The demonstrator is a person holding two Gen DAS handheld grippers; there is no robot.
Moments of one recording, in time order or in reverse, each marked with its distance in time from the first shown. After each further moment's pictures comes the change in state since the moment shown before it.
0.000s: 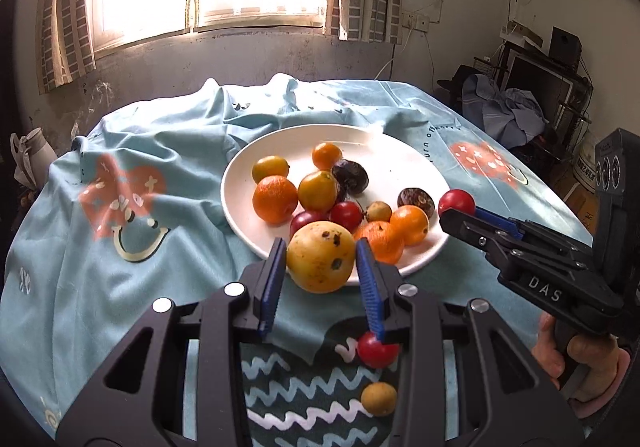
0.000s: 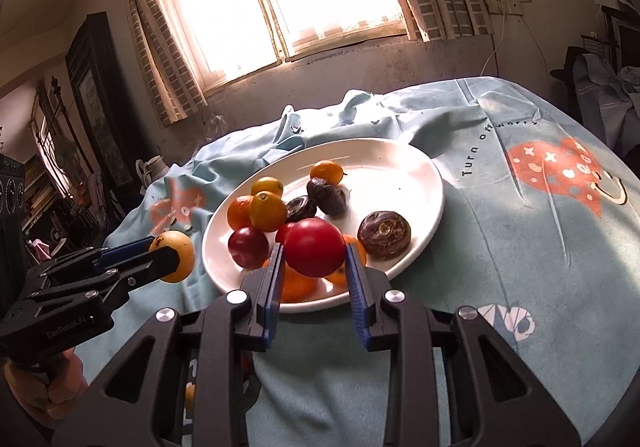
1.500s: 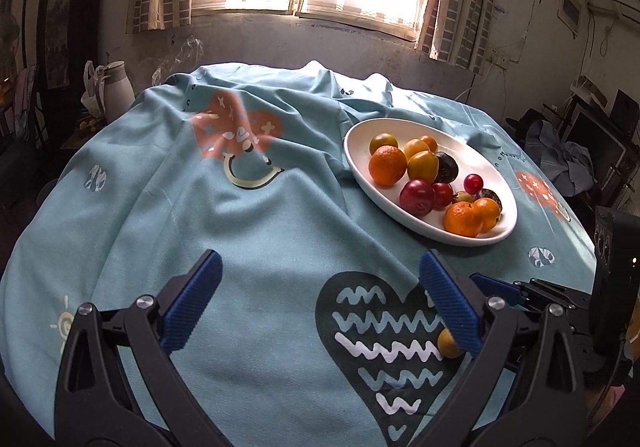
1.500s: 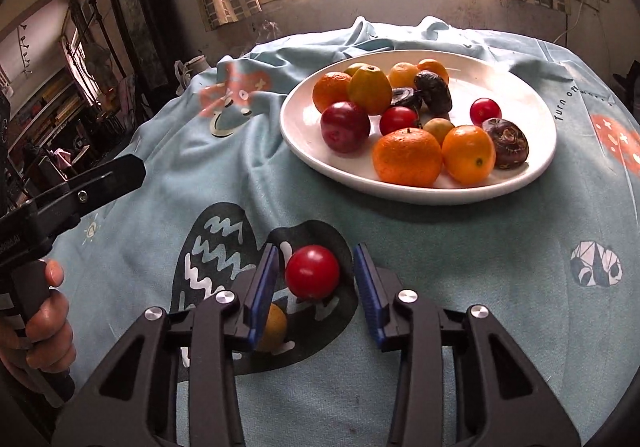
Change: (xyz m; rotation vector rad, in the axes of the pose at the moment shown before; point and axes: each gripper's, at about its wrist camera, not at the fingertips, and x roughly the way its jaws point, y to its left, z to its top) left arm -0.060 0.063 -0.061 -0.251 -0.023 0.192; right arm 0.026 0.067 -0.054 -0.200 0.303 0.105
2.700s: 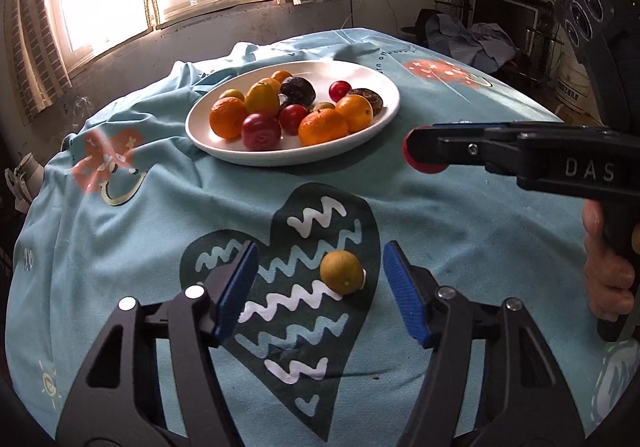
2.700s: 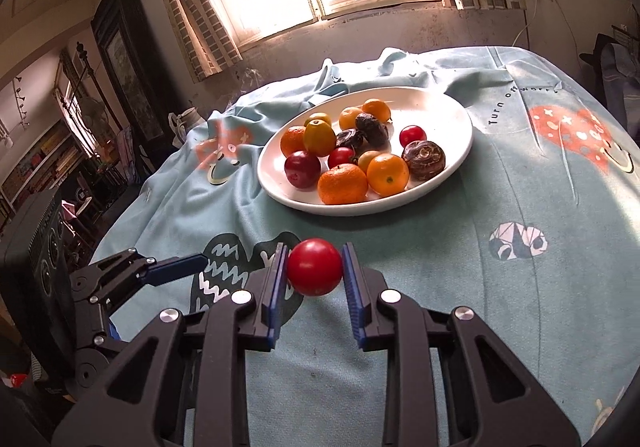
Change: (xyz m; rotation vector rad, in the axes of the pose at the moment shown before) left arm 0.014 -0.096 -0.055 0.465 0.113 -0.192; right arm -0.073 -0.034 -0.011 0.125 -0.138 0.006
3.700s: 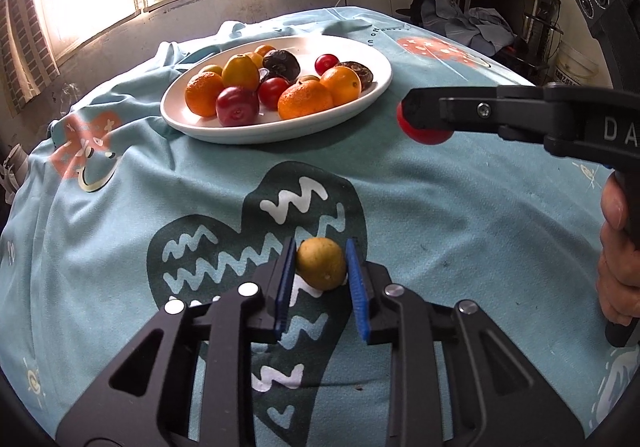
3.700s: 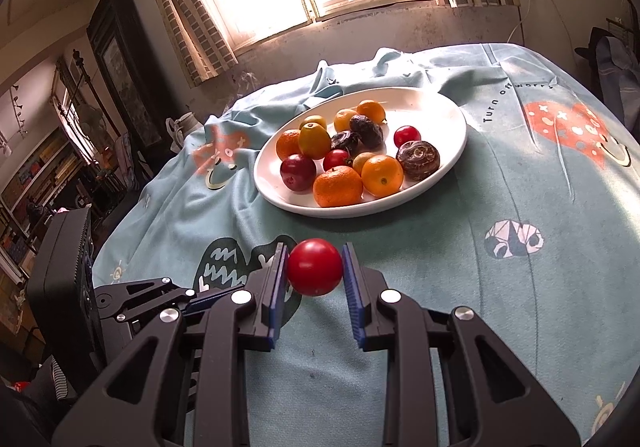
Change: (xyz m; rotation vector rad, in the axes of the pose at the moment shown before) left arm 0.020 -0.007 0.000 -0.012 0.058 -0.029; right arm -0.005 -0.003 0.001 0.024 -0.007 -0.001
